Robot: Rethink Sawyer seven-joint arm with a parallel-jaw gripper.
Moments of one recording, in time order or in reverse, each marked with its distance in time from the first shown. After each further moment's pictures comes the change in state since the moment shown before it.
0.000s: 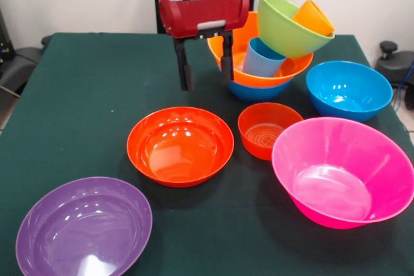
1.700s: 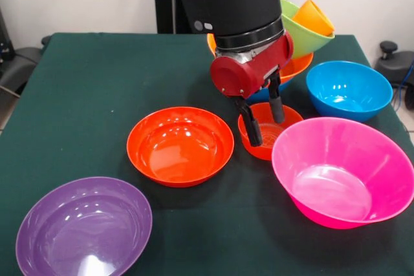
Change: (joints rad) arm -0.033 0.265 0.251 -0.234 -0.077 0.244 -0.517
